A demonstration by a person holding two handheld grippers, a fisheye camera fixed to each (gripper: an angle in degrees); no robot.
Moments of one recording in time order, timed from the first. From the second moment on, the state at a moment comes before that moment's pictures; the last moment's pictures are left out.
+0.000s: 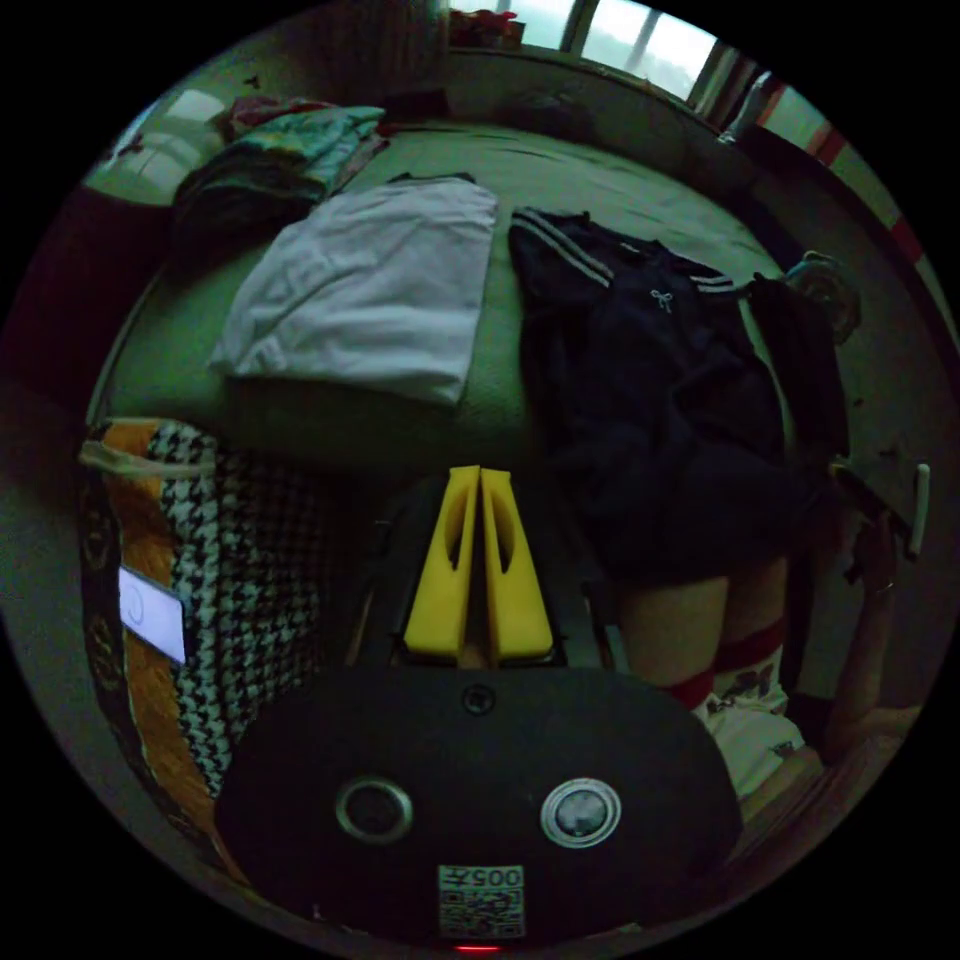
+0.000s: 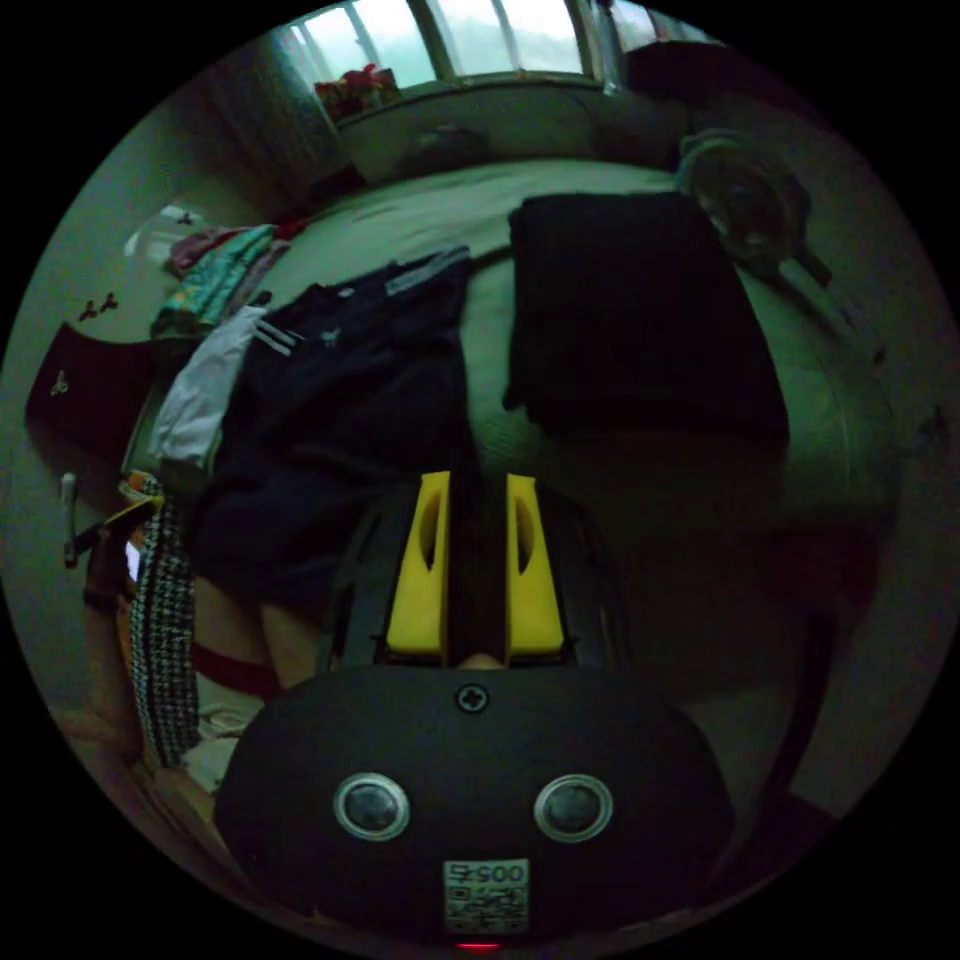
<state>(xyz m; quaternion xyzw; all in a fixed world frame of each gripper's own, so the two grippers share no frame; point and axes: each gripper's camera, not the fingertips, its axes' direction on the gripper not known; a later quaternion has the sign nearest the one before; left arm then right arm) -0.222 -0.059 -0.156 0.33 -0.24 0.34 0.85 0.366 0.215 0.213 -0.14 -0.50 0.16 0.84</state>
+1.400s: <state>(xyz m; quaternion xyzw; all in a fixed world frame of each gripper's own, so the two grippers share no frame) -0.202 -0.138 -0.192 0.48 -0.20 0.15 0.84 0.311 0.086 0.297 -0.15 -0.46 0.31 0.82</state>
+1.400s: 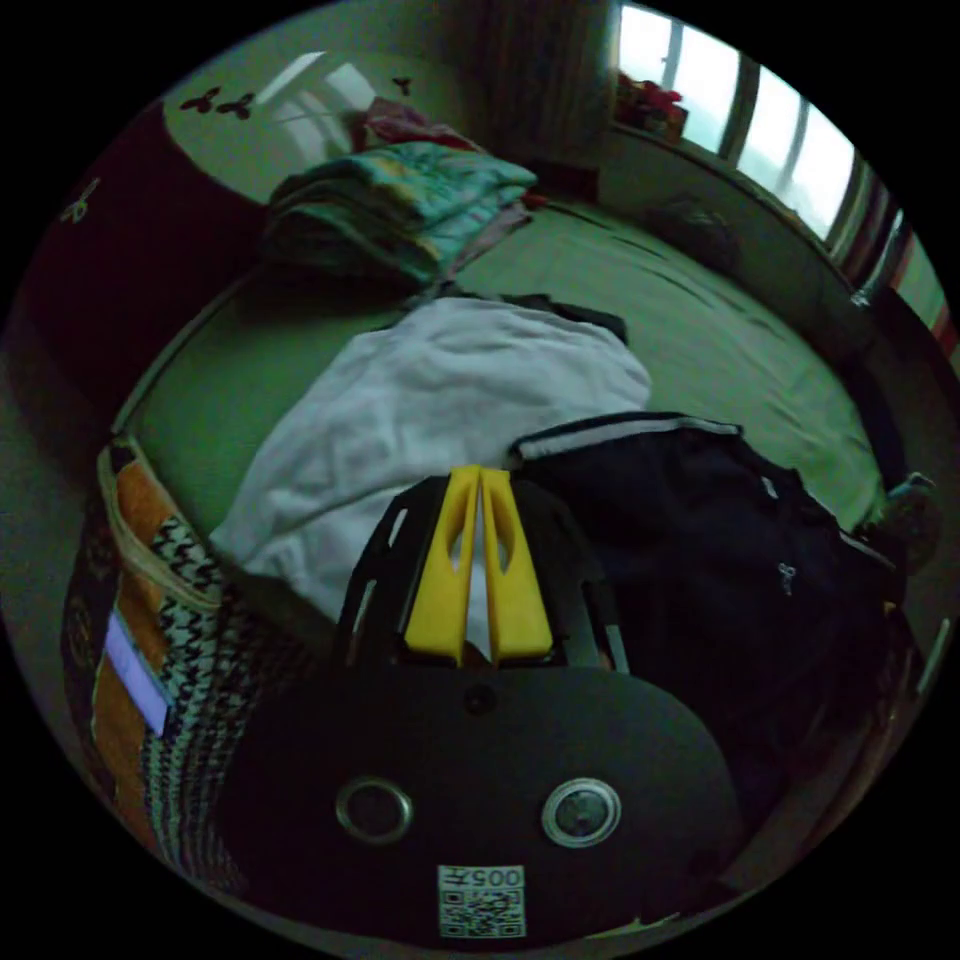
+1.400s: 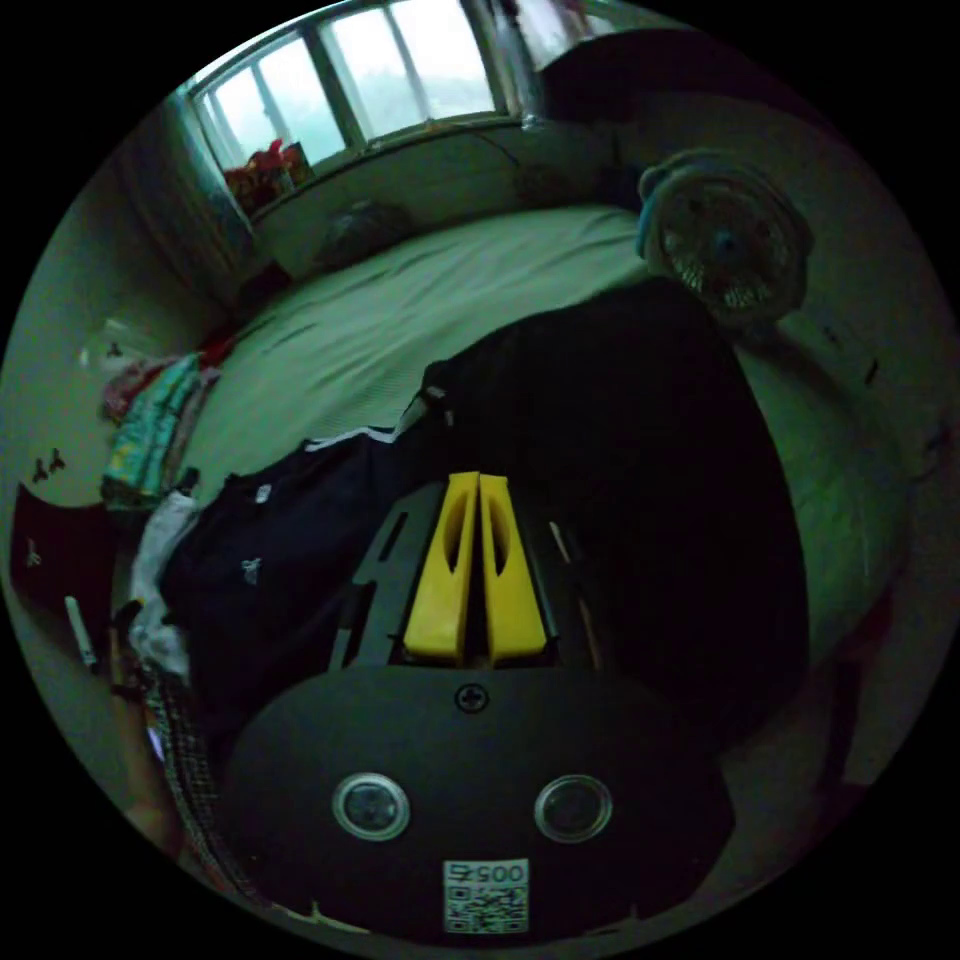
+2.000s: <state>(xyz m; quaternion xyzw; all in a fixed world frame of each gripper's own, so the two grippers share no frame) -0.133 -0.006 0.019 0.30 -0.25 0.35 0.85 0.149 0.119 0.081 -0.15 -0.52 0.10 0.84</state>
